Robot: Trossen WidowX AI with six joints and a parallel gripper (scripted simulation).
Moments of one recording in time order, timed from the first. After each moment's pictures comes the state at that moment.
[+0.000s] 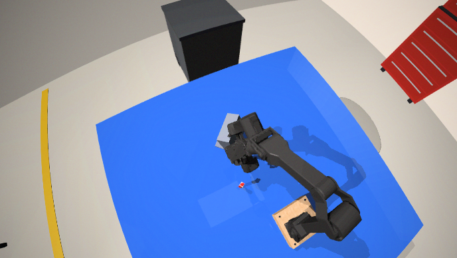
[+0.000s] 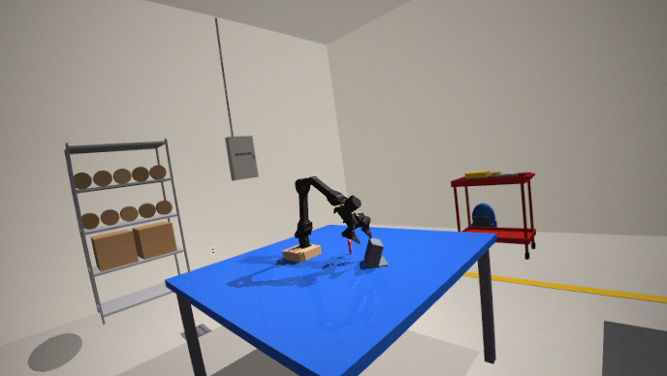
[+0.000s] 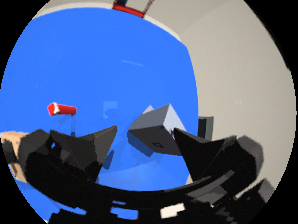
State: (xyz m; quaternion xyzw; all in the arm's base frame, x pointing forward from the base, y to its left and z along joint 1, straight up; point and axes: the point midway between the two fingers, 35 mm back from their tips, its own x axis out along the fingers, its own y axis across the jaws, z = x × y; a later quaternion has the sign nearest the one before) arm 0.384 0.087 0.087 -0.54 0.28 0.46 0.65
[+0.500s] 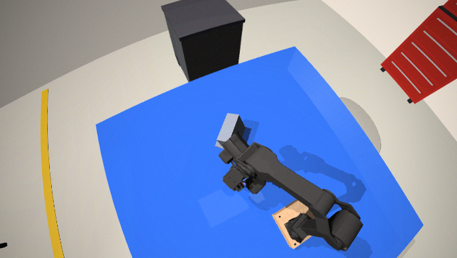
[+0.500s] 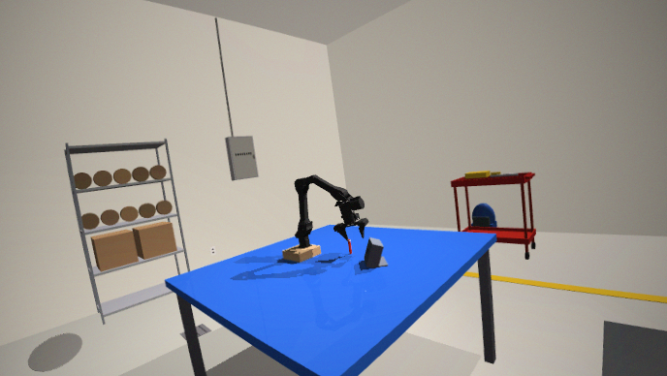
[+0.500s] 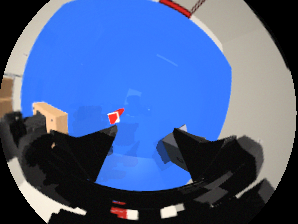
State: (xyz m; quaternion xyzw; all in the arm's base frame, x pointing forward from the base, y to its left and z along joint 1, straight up) arm 0.299 0.119 0.079 -0.59 0.33 0.56 0.48
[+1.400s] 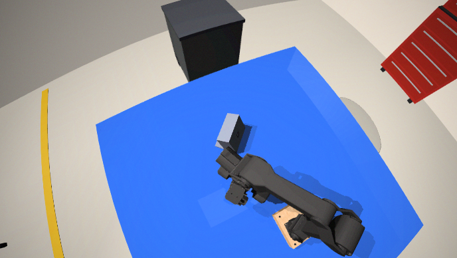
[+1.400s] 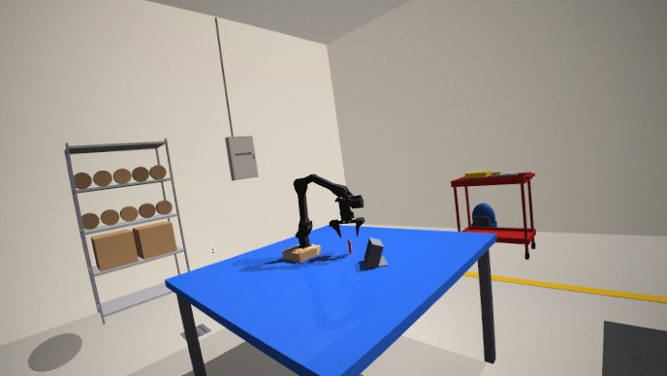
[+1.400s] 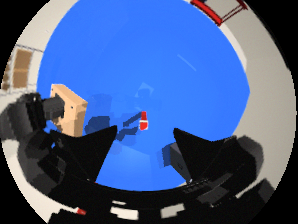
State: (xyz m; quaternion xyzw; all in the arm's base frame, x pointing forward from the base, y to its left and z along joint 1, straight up) arm 0.253 0.125 0.086 -0.62 0.33 0.61 0.36
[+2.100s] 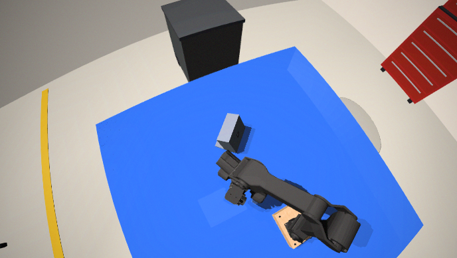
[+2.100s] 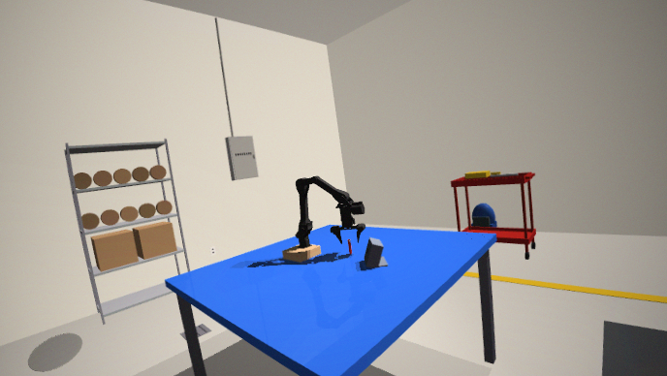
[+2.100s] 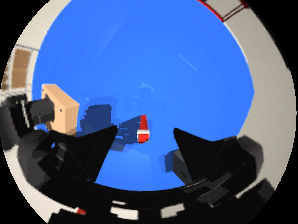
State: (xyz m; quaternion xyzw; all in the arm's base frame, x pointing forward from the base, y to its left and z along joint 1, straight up) arm 0.254 0.125 0.052 -0.62 0.33 0.61 0.36
